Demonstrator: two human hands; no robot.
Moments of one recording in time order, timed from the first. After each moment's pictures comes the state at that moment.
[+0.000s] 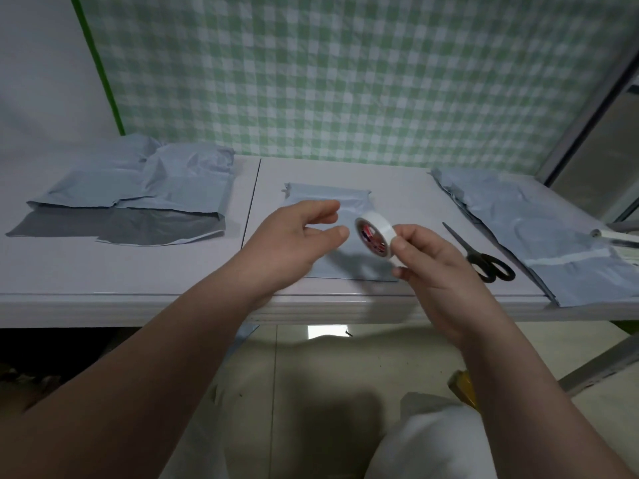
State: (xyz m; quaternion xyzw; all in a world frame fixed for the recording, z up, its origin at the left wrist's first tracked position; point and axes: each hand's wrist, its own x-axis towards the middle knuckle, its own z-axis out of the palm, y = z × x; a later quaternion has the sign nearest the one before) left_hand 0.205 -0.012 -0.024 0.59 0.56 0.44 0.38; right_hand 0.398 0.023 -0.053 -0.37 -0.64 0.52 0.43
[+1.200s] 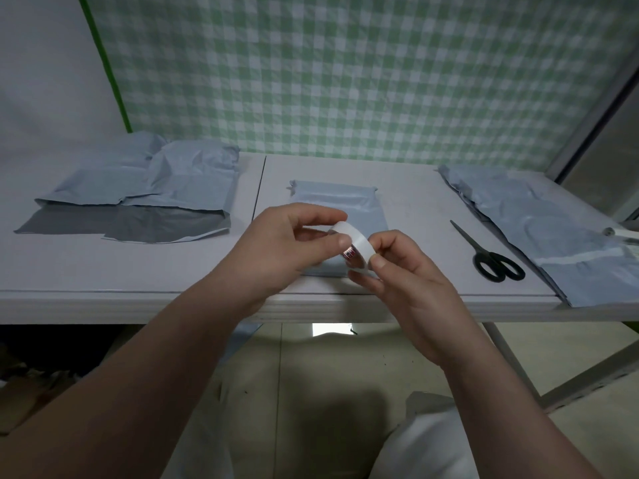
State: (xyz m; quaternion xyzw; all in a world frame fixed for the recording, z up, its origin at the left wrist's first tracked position) left_hand 0.197 -0.025 -0.024 0.58 0.53 0.48 0.39; right_hand 0.373 0.004 -0.064 -0.28 -0.61 0.61 0.42
